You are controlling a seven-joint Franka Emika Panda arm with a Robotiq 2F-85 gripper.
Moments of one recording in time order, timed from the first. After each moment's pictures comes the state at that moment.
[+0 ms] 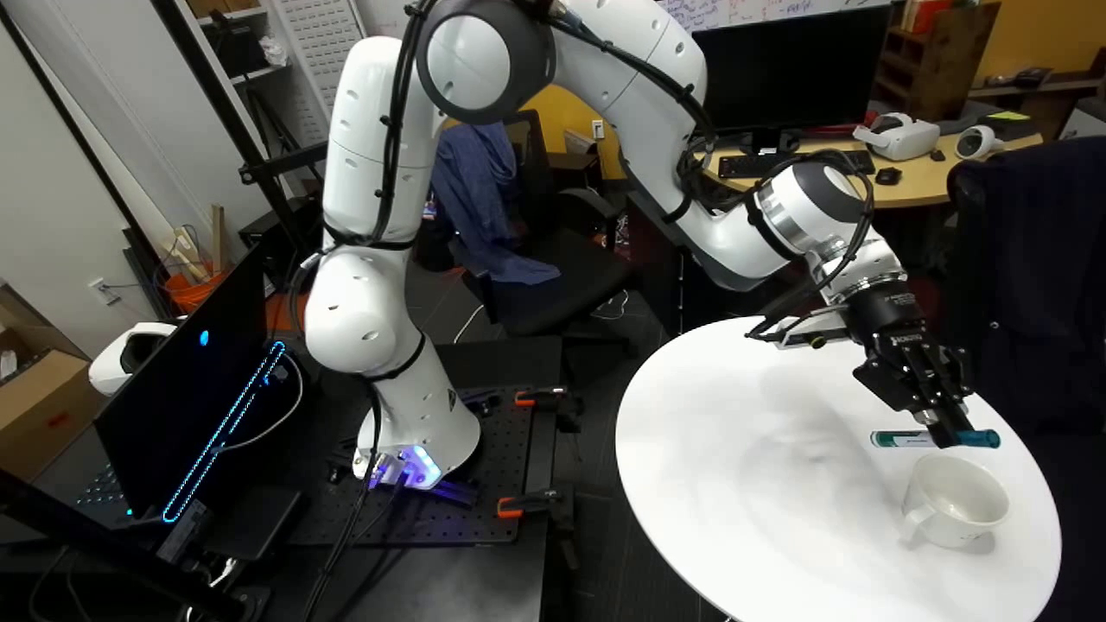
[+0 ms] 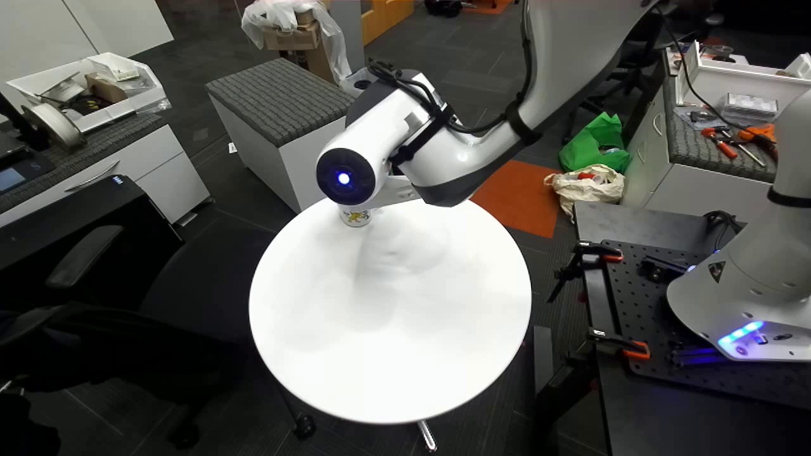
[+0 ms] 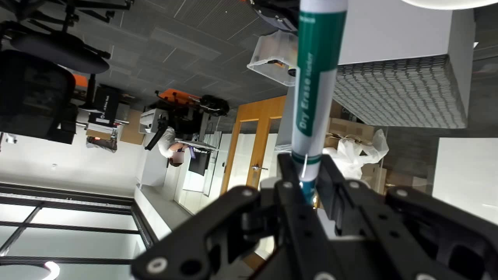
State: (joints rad) arm 0.30 0.53 -0.26 -1.85 -1.24 2.04 2.04
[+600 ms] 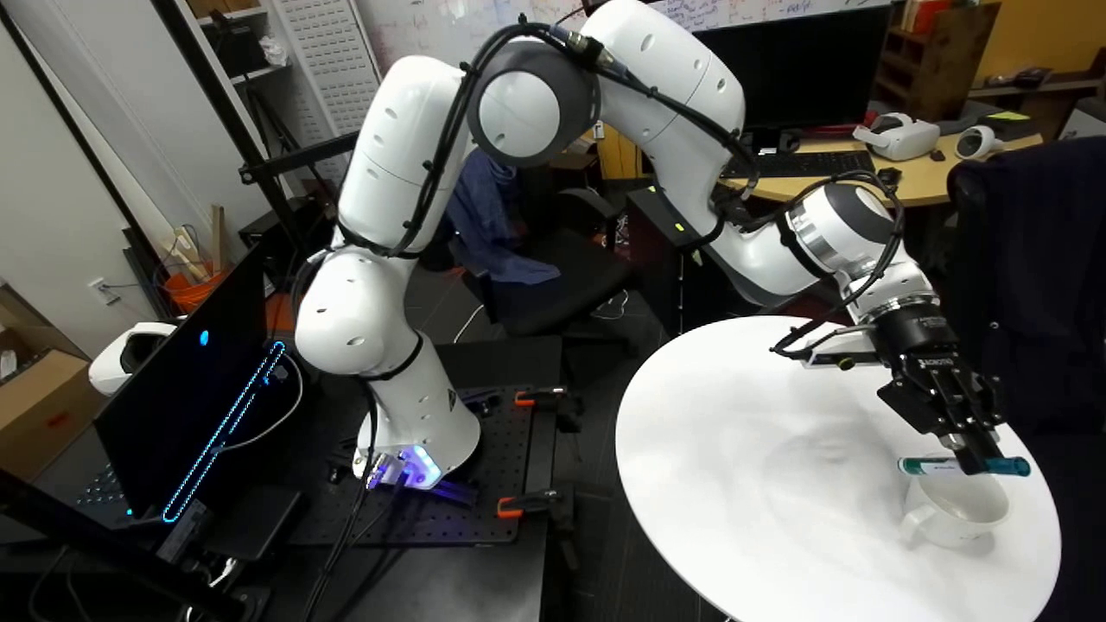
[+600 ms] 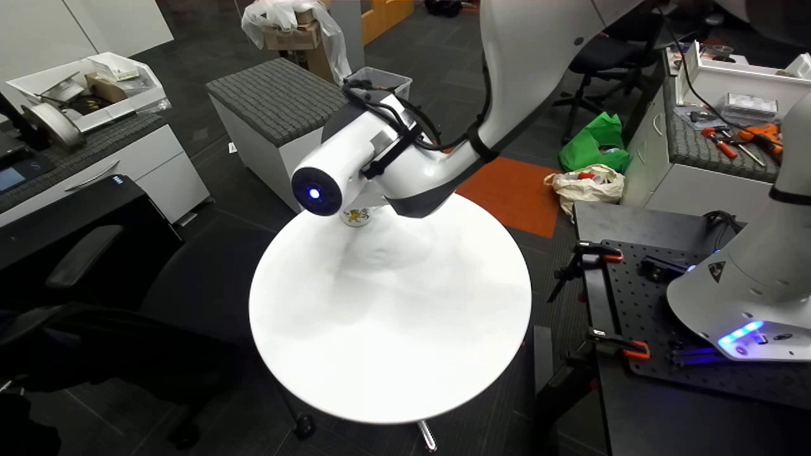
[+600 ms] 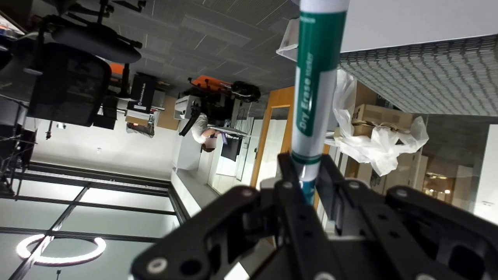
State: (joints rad) arm 0.17 0.68 -0.14 -1.67 -1.26 1.88 2.06
